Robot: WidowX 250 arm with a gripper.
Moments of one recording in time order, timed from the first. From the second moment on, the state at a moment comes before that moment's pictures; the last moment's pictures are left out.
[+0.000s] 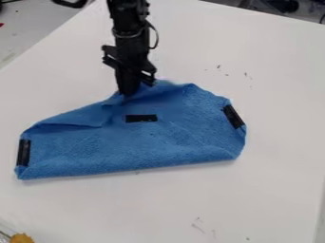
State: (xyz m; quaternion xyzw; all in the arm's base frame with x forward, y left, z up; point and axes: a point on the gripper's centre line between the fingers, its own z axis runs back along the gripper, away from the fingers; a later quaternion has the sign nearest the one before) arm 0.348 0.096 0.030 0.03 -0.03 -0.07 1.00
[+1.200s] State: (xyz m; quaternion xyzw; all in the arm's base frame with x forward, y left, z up) arm 0.421 0.165 0.014 0.07 -0.07 -0.18 0.98
